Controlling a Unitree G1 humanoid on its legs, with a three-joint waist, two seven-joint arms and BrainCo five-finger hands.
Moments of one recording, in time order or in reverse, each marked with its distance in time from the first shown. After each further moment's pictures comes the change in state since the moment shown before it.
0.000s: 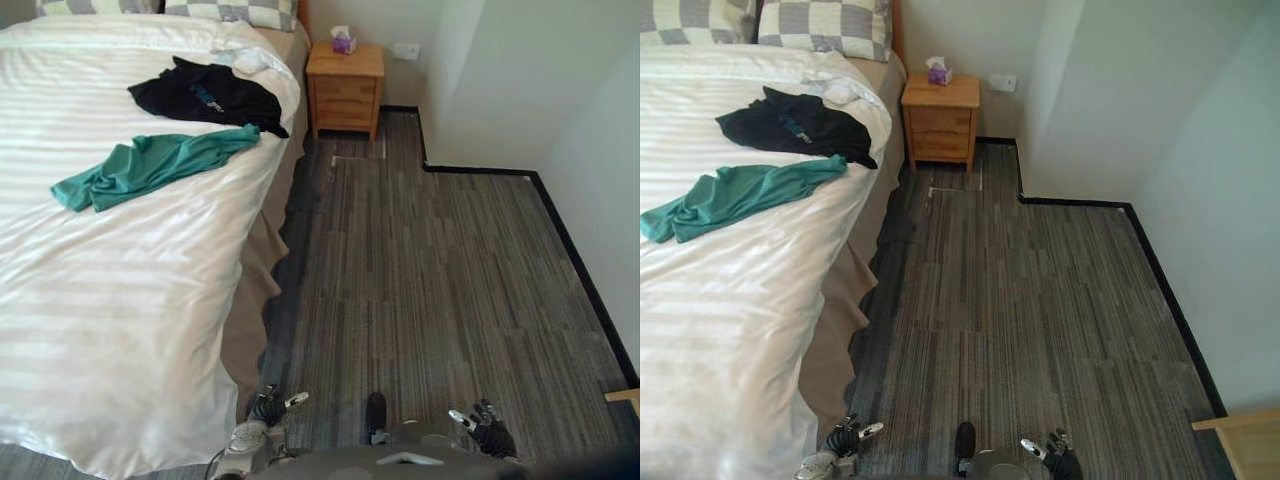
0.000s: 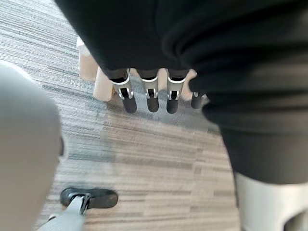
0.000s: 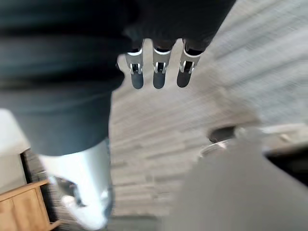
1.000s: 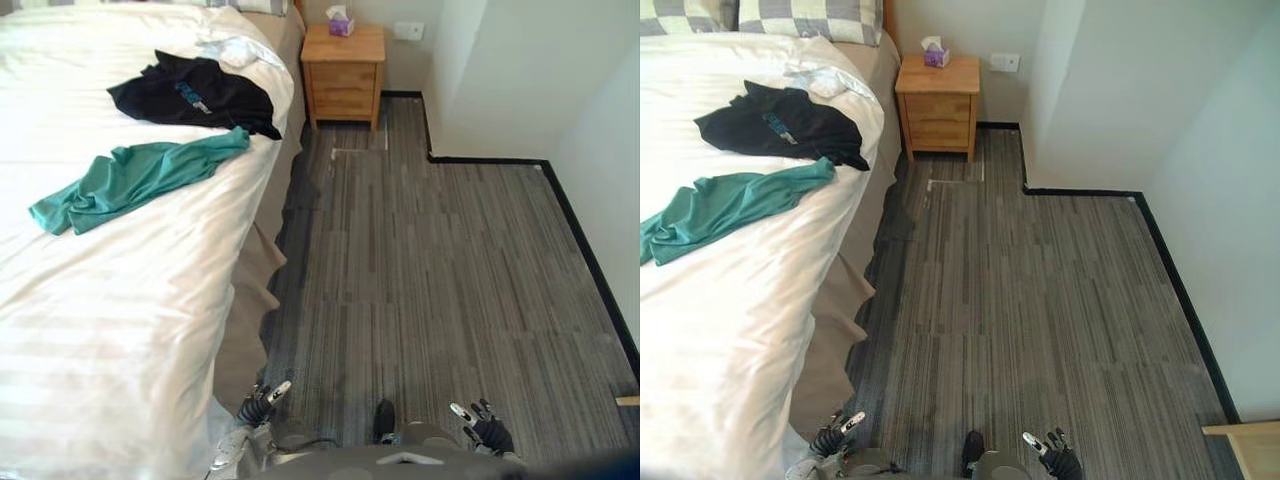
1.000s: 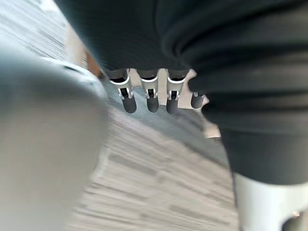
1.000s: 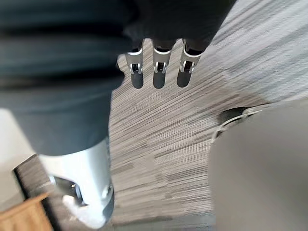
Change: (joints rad) left arm 0.049 -0.008 0.105 -0.052 -0.190 -0.088 -0.118; right arm -0.032 0.020 0.051 -0.092 0.116 0.030 -0.034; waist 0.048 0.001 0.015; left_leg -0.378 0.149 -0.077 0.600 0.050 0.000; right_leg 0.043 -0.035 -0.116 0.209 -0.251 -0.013
